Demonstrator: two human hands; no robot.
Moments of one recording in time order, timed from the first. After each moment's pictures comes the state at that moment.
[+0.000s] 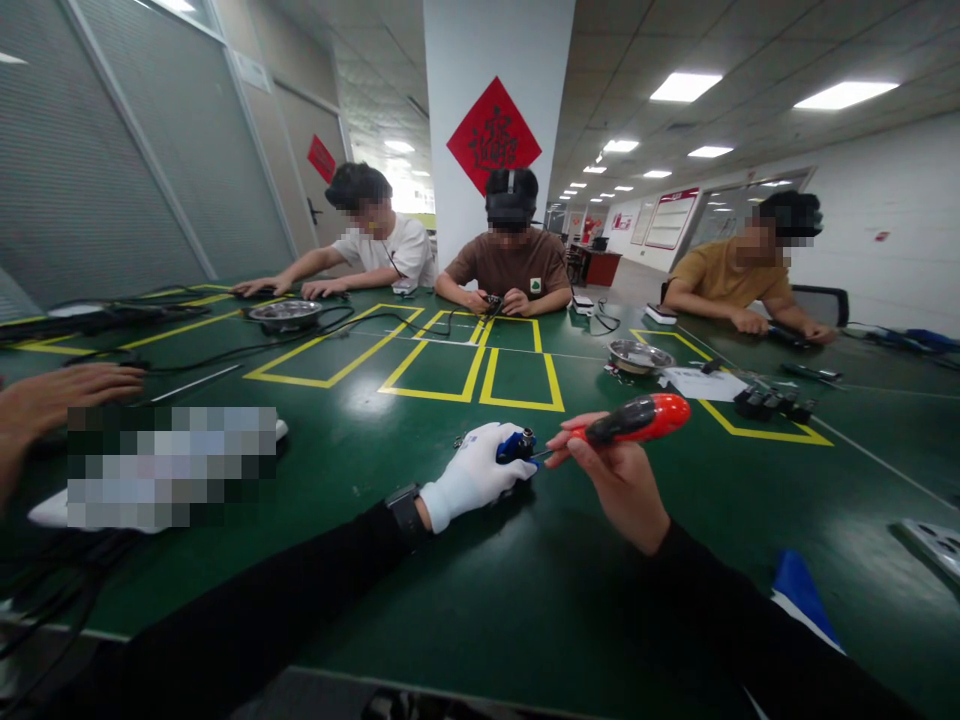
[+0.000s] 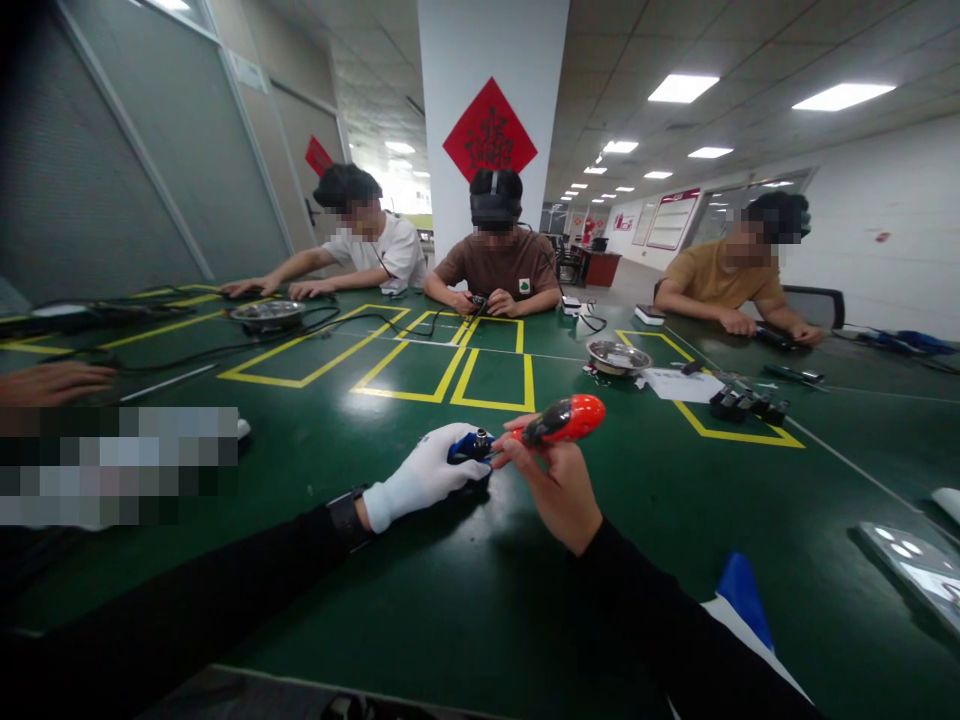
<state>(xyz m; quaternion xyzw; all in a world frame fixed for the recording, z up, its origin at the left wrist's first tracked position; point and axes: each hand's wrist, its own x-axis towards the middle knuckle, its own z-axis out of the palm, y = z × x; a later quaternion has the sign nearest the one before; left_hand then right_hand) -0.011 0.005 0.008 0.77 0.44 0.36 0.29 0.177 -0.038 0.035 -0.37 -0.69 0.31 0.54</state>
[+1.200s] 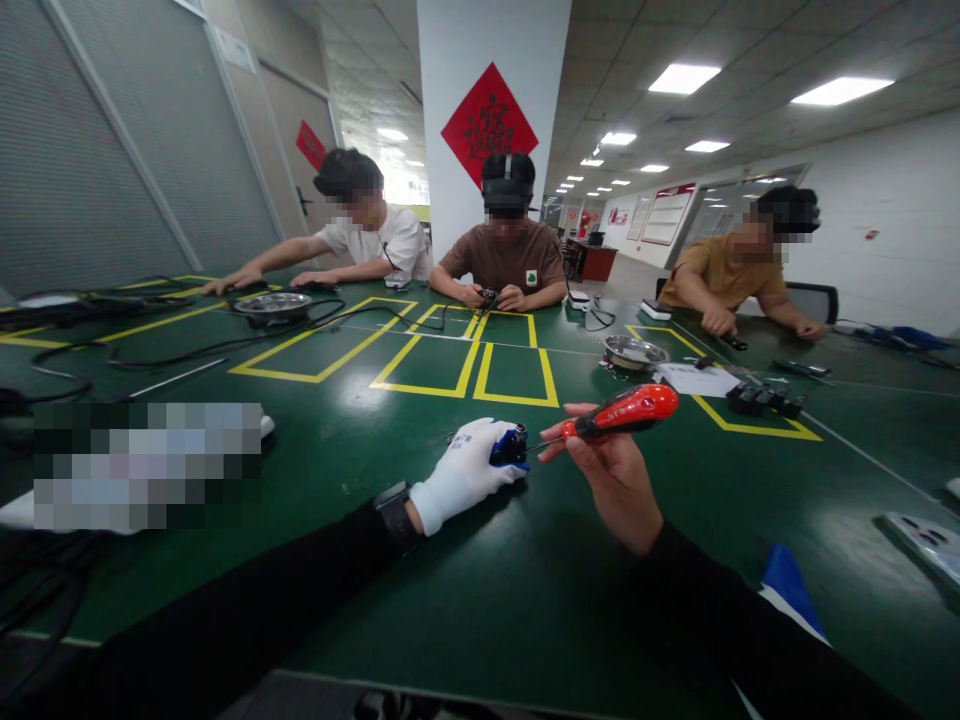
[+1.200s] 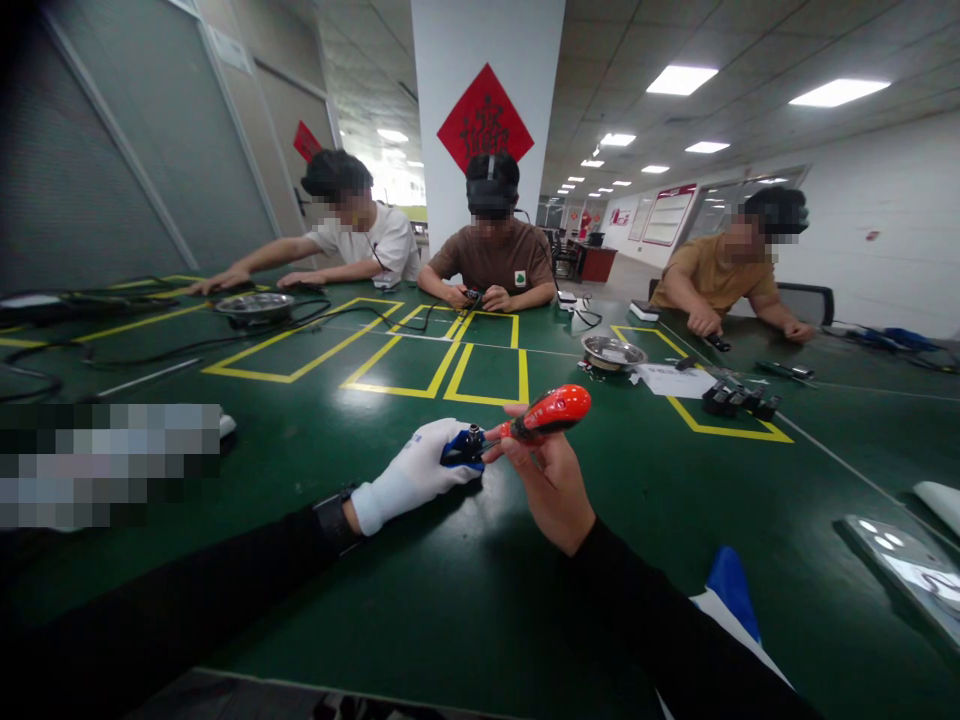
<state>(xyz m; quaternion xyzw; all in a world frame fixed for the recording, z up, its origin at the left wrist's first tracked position) -0.016 0.014 -0.007 0.82 0.44 0.34 0.15 0.173 -0.040 0.030 -0.32 -0.65 0.36 0.58</state>
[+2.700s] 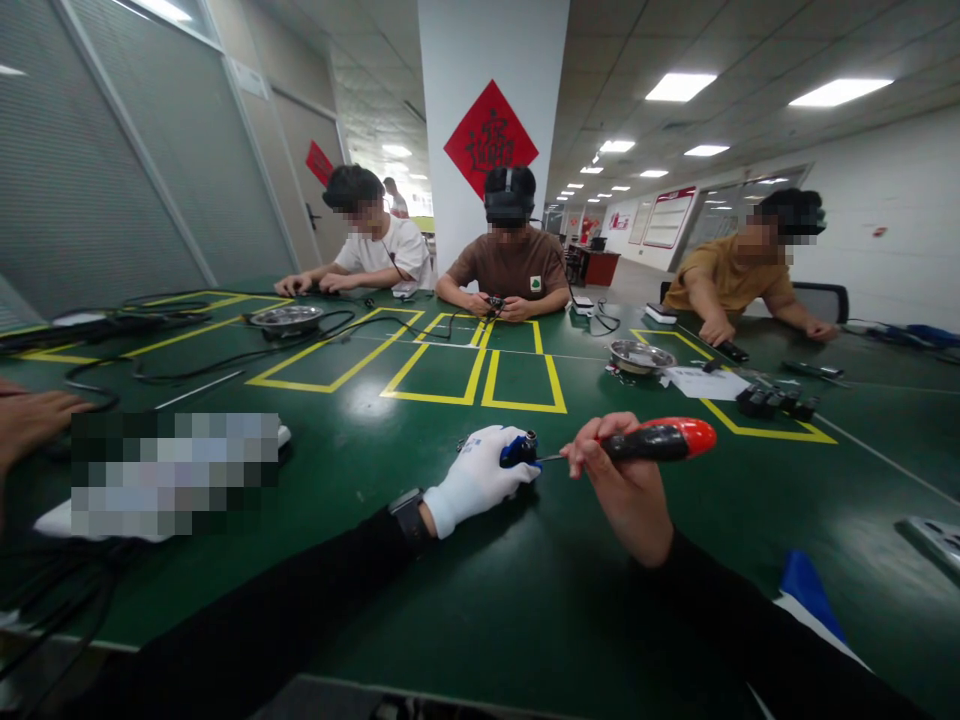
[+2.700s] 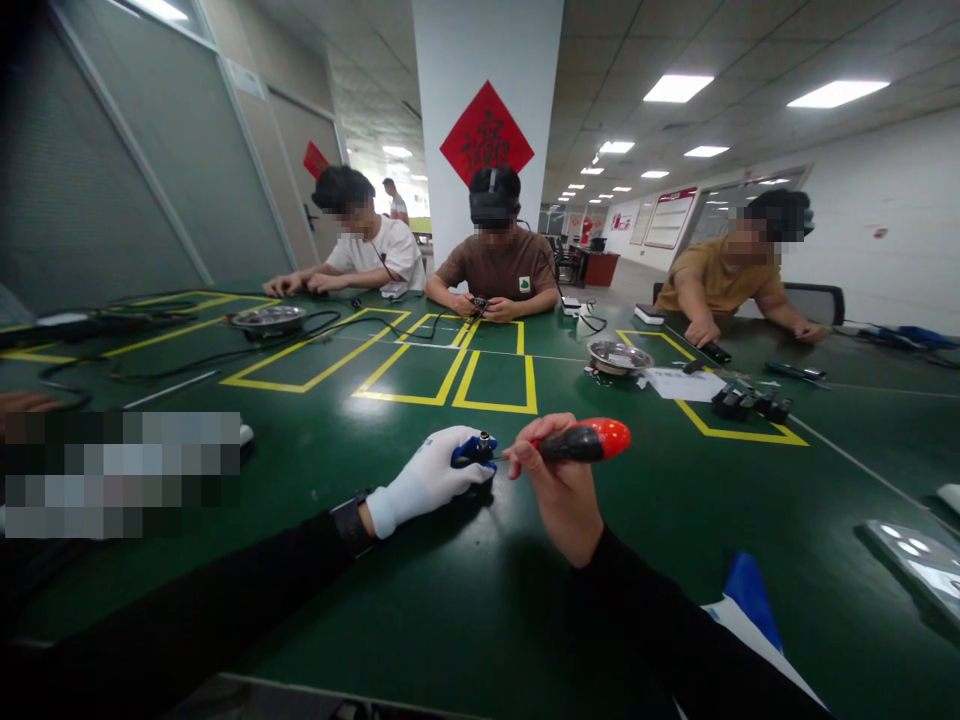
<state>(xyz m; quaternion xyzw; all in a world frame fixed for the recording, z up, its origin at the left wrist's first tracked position) -0.014 0.012 -0.001 0.81 0.44 0.34 0.17 0.161 -0.042 0.029 -0.26 -0.60 0.39 0.65</state>
